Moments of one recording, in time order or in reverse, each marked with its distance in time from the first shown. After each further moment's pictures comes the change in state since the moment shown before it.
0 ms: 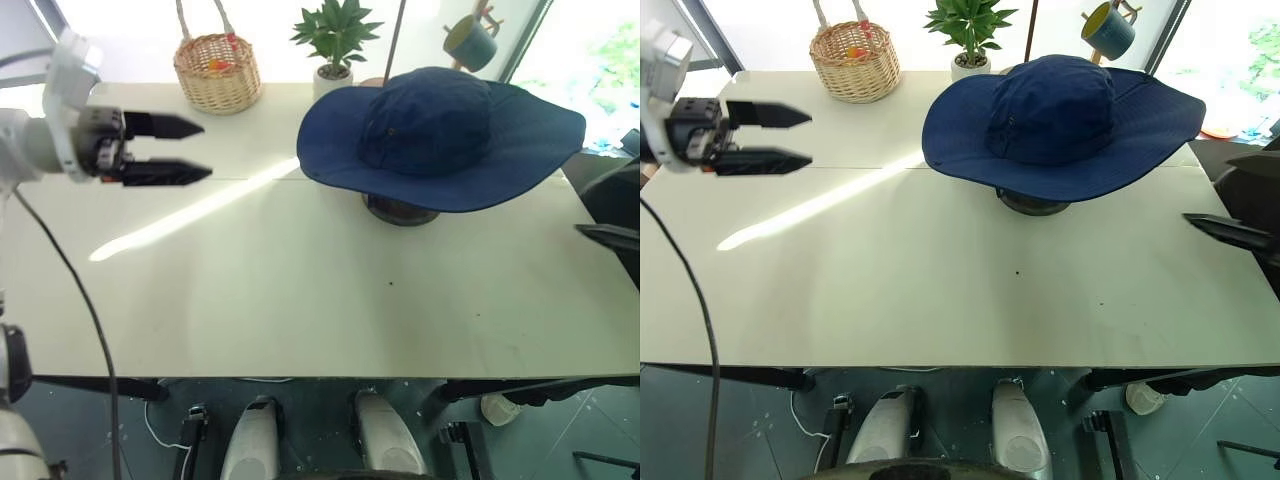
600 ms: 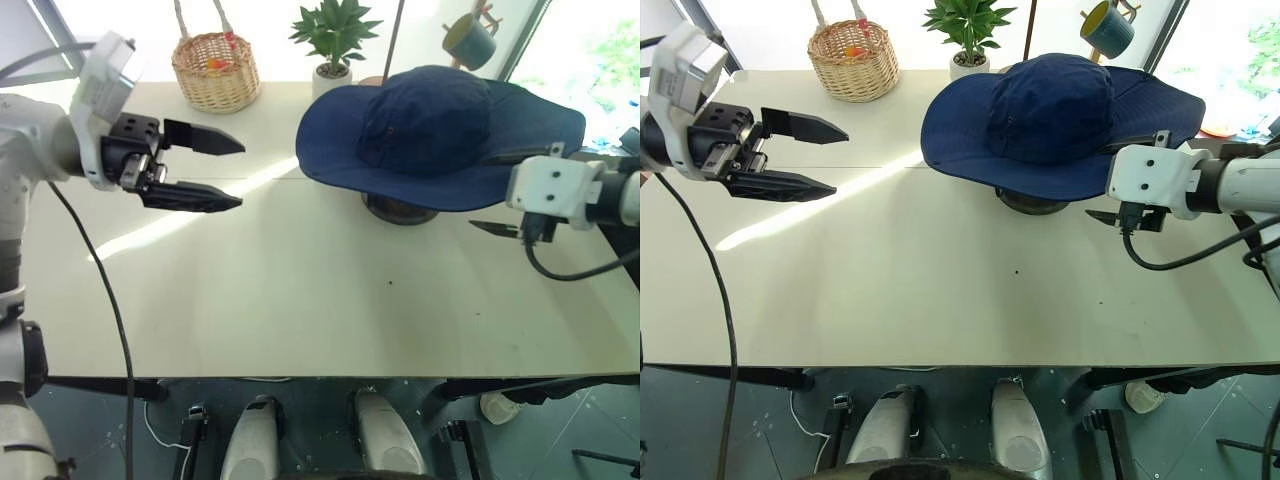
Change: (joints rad) left arm -0.051 -0.089 -0.003 -0.135 0.032 0.030 -0.023; right arm -0.443 0.065 0.677 0.088 -0.372 -0.356 -0.120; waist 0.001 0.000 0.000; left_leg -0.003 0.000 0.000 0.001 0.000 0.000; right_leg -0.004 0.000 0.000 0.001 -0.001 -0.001
